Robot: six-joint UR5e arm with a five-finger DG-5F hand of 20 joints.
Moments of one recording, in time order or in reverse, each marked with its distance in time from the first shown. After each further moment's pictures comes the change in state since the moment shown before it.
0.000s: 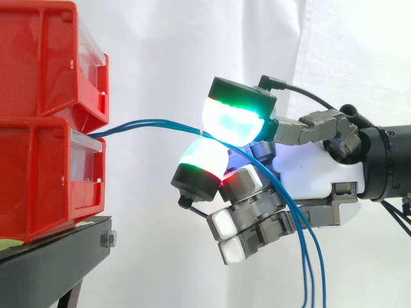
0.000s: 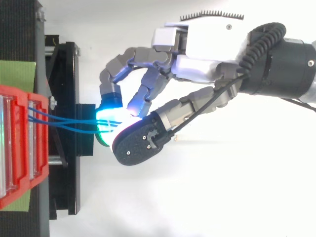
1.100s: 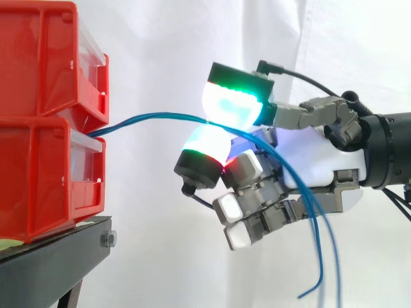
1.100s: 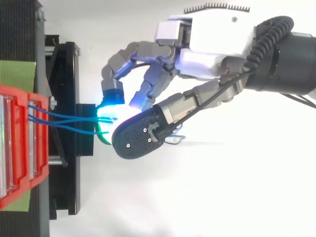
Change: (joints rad) arm -0.005 0.012 0.019 -0.058 -0.003 0.022
